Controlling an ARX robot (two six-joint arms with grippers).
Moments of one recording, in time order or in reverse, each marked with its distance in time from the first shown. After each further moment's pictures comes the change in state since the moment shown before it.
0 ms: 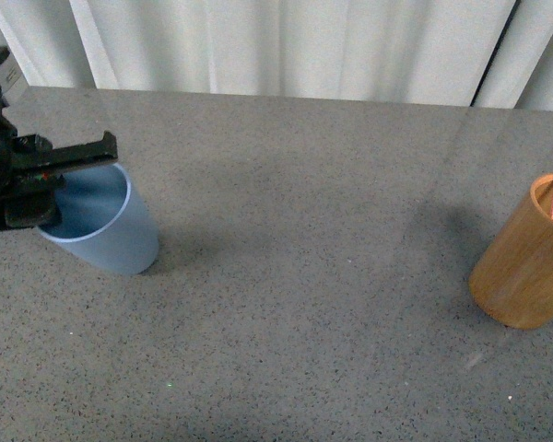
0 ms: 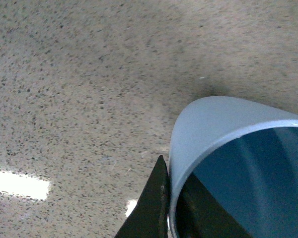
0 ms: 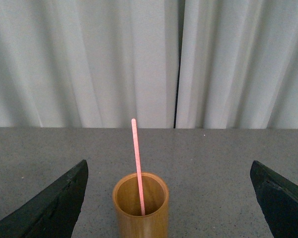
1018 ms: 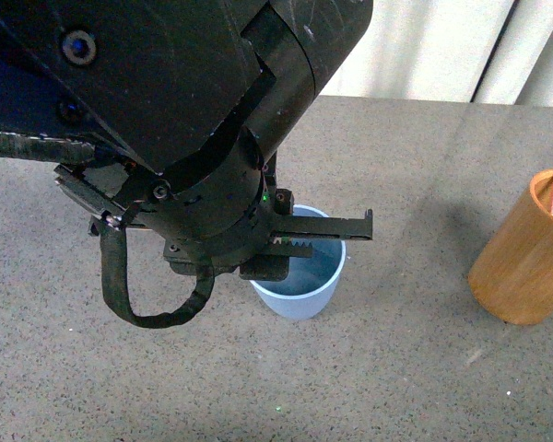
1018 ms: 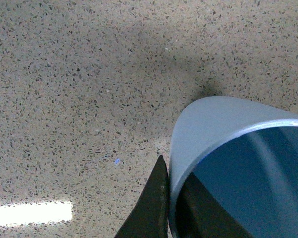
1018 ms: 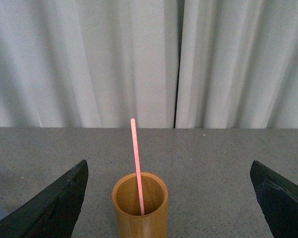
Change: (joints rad) left arm -0.451 0.177 0.152 -0.019 -0.095 -0.122; right arm 0.000 0.000 0.000 0.000 0.000 0.000
